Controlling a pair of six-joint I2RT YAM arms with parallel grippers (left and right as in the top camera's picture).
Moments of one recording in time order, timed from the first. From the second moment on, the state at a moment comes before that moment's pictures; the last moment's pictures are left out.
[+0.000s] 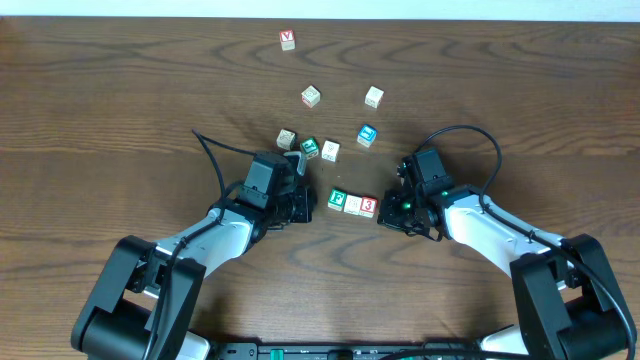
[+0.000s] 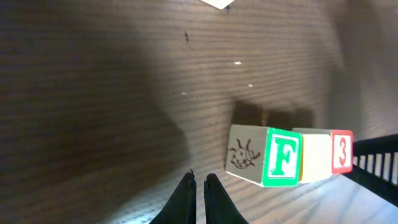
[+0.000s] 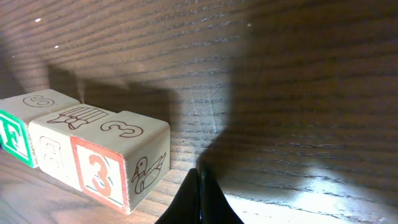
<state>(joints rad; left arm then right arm) -0.41 1.64 0.64 0.06 0.38 -0.46 0.37 1.66 0.75 -0.34 -0.32 0.64</state>
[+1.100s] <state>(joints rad) -0.45 1.74 0.64 0.21 0.36 -0.46 0.37 1.67 0.74 -0.24 -0.35 0.50</state>
